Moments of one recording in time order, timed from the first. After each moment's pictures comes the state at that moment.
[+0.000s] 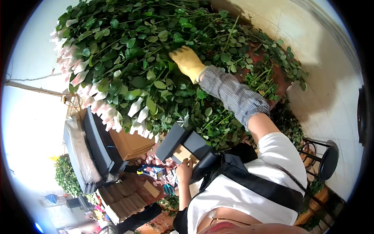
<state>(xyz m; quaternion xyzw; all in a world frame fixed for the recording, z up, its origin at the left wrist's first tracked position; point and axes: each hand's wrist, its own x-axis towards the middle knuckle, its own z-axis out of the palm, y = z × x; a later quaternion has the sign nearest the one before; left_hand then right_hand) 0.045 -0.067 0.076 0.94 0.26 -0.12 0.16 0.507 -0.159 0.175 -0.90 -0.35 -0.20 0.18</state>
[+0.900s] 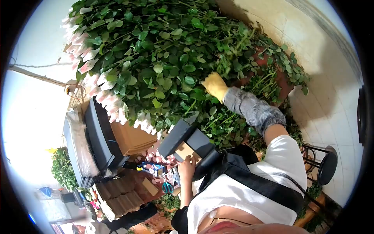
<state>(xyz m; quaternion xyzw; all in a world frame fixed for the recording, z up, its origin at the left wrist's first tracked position) 0.046 -0.068 0.068 0.95 0.27 -0.09 0.13 0.449 -0.203 0.063 -0.92 -0.38 -0.03 -0.03</state>
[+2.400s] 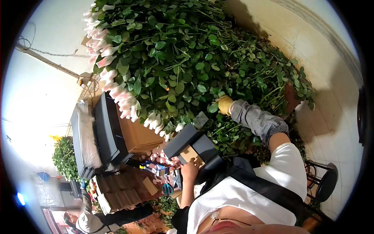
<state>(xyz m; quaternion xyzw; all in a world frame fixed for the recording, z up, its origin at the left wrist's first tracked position) 0.049 -0.070 0.064 0.95 0.28 -0.10 0.13 0.429 -0.215 0.015 -0.84 -0.54 0.05 -0.05</state>
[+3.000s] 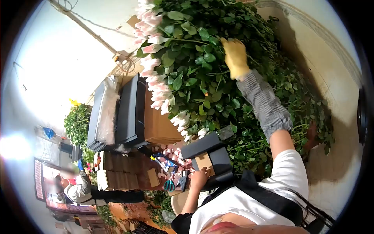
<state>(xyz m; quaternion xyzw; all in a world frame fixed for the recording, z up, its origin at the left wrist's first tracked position) 0.040 -0.078 0.060 0.92 0.34 -0.12 0.15 0.547 -0.091 0.290 -0.79 -0.35 -0.41 0.29</state>
